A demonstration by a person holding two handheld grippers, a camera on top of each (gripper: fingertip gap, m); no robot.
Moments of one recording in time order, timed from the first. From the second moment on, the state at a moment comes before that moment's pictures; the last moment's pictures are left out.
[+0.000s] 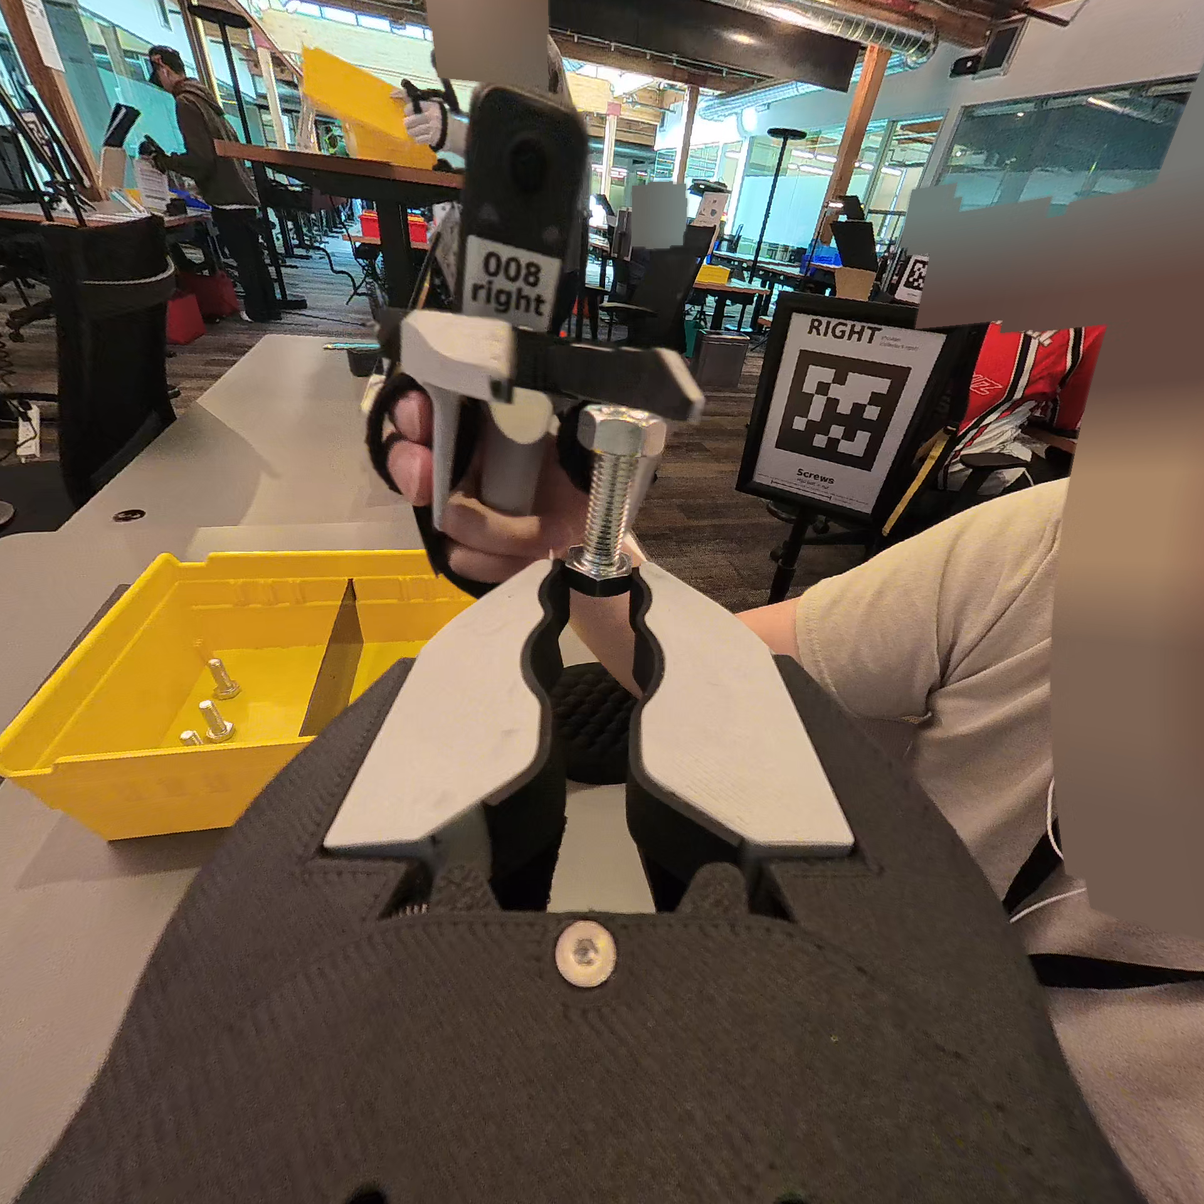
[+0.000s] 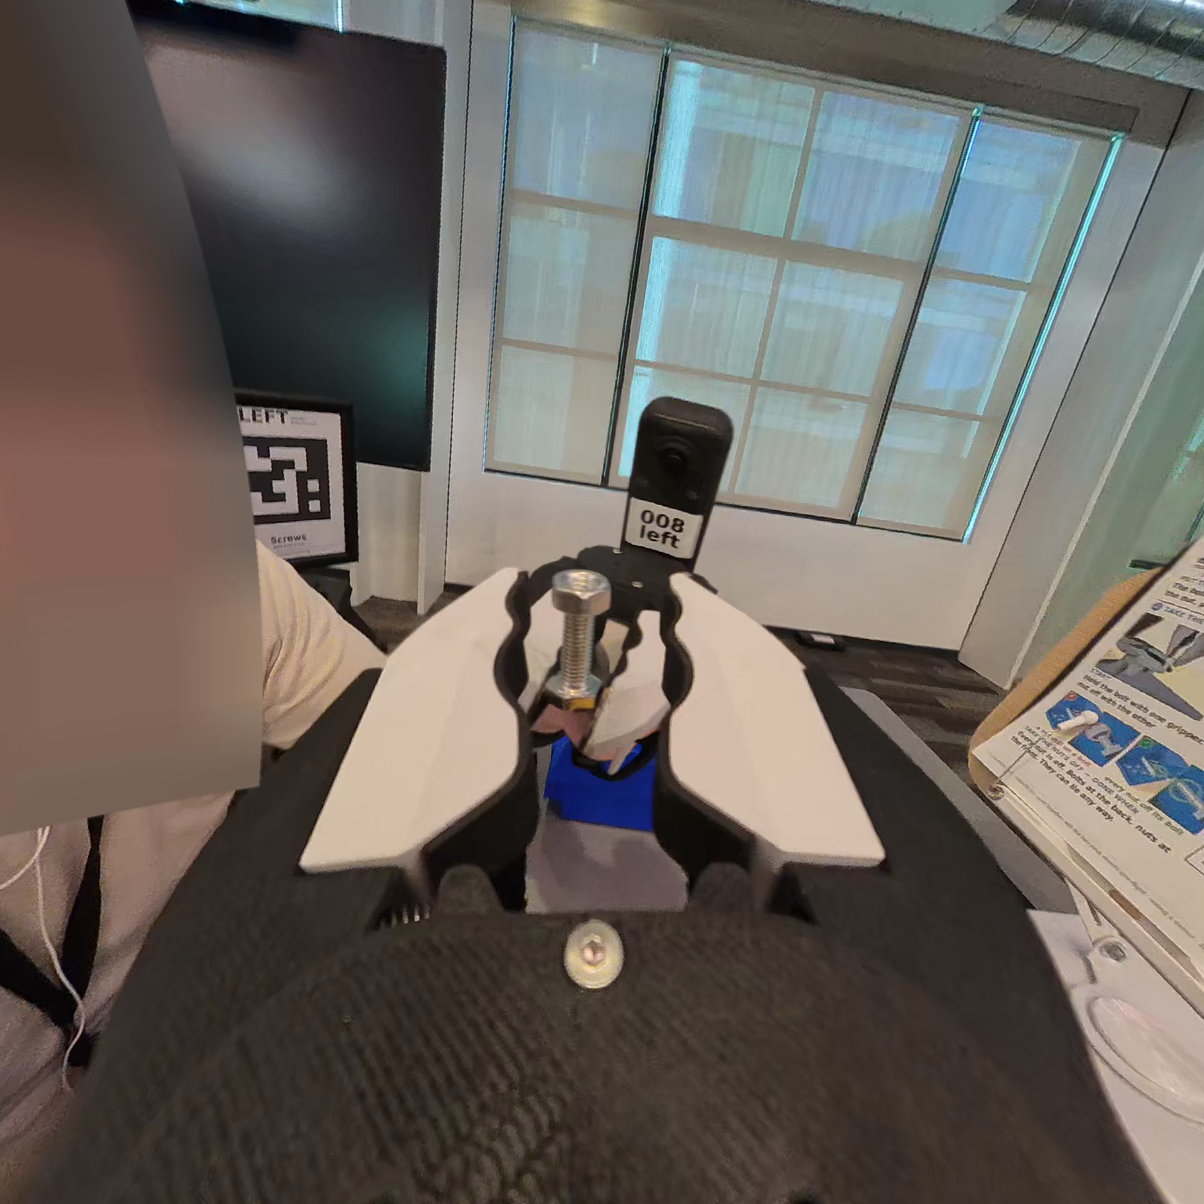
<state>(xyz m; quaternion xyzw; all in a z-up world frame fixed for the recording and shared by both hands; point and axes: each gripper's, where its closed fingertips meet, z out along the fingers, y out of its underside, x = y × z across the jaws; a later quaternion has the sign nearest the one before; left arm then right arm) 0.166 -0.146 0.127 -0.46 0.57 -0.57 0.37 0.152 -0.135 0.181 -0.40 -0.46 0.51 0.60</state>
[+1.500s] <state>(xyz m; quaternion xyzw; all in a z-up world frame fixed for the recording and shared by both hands) 0.144 -0.142 0.143 -0.46 0.57 -0.56 0.39 0.376 -0.083 -0.137 -0.92 -0.40 0.06 0.03</state>
